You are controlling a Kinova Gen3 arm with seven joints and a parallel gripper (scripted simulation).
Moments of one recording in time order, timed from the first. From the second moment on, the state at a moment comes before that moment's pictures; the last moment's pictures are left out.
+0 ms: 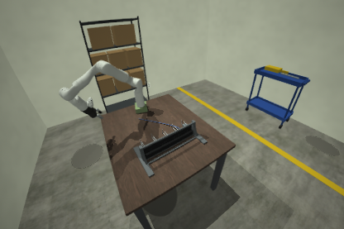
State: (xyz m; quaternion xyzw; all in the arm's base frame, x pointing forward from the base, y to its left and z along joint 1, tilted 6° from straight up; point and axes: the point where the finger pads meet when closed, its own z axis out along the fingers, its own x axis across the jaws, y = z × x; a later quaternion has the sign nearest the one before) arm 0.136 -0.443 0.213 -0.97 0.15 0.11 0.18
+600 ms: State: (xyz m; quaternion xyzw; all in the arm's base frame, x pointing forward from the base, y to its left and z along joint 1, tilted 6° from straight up) arm 0.246 -0.356 0.181 -0.97 0.19 0.10 0.08
